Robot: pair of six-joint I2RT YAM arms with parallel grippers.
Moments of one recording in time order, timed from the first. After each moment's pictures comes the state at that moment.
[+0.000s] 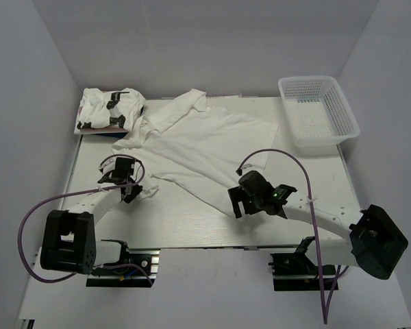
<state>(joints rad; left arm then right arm) -0.13 1.27 0.57 -0.41 -0.27 -0.87 0.85 1.21 0.62 -0.41 0.15 0.40</state>
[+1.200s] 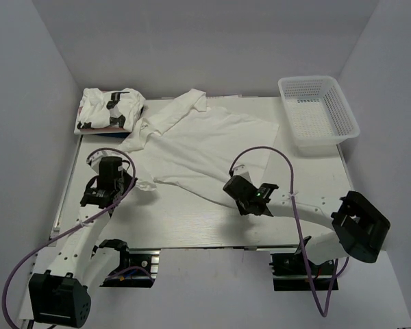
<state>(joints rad) -0.13 0.88 0.59 -0.48 -0.21 -0.83 0.99 1.40 0.71 -0.47 0.36 0.45</state>
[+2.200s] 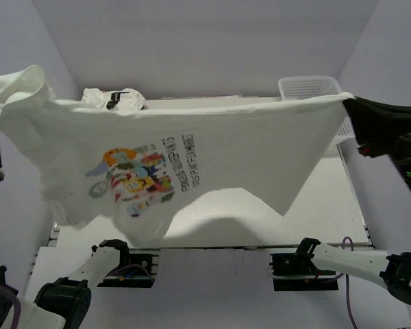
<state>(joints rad) -0.13 0.95 2.32 -0.63 -0.08 -0.53 0.99 0.88 1.90 -0.61 0.38 -0.09</state>
